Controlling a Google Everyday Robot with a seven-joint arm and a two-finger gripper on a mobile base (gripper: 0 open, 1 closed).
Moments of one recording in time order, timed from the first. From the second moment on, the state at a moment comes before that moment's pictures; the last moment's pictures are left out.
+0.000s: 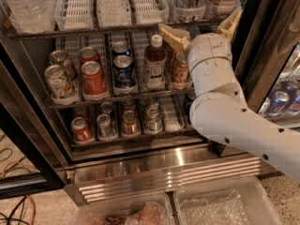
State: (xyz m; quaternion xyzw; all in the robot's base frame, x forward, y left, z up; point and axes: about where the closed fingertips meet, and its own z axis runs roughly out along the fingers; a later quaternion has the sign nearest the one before) arm 0.621 -0.119 1.034 -0.08 0.56 -0.07 0.82
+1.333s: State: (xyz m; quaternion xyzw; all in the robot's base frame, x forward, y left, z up) arm 0.622 -0.153 1.039 -0.06 0.57 -0.11 0.82
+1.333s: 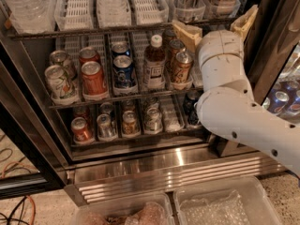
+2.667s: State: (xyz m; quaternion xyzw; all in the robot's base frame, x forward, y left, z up) arm 0.629 -0.160 1.056 -0.02 0.55 -0.10 0.83
